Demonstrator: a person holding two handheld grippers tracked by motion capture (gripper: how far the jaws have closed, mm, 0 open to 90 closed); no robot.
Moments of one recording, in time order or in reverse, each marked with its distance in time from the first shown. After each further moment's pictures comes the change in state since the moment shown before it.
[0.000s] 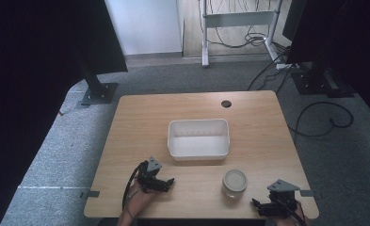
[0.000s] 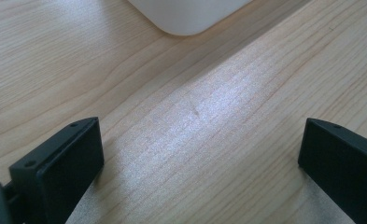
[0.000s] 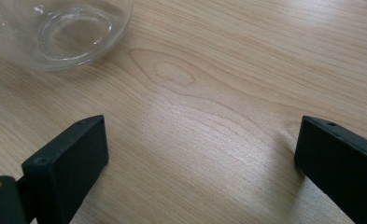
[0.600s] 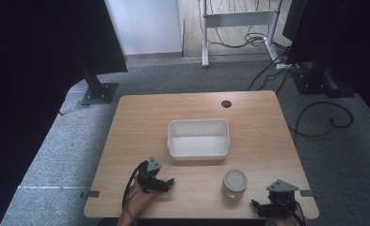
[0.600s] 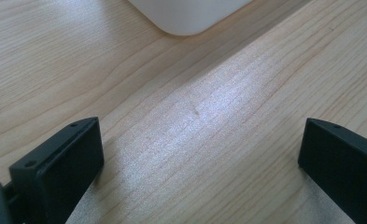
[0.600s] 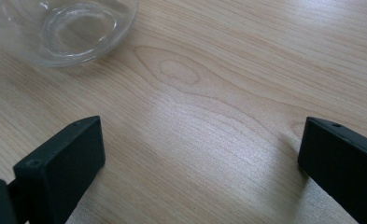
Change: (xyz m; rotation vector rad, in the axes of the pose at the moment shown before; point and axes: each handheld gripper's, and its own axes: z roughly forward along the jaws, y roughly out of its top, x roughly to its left) left arm 0.000 0.000 0.000 0.000 0.001 -0.001; right arm 0.001 0.000 0.000 0.006 0.013 -0.016
